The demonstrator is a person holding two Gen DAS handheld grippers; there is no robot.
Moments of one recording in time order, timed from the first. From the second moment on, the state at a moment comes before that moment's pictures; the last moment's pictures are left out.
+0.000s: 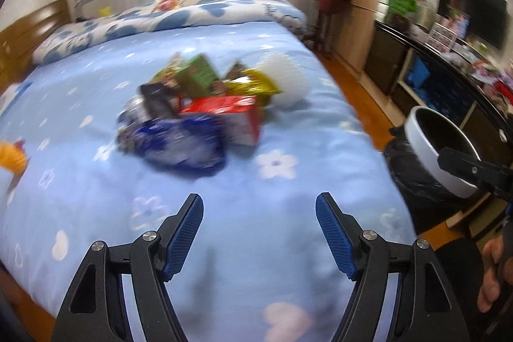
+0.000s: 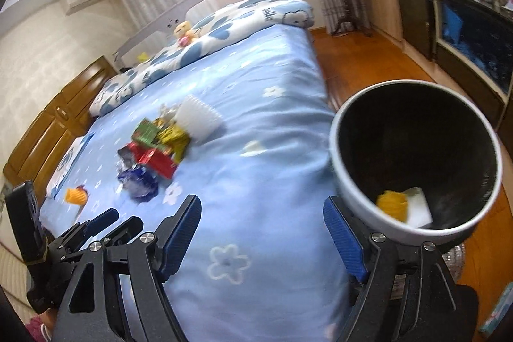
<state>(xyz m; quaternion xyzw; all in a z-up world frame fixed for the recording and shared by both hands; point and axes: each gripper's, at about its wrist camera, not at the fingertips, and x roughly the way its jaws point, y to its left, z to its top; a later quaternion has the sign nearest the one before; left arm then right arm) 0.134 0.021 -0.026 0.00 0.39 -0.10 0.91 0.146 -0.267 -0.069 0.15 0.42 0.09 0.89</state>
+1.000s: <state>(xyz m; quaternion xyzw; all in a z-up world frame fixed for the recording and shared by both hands) 0.228 0.048 -0.021 -0.09 0.43 -0.02 0.90 0.271 -0.196 -0.103 0.17 0.45 0.14 0.87</state>
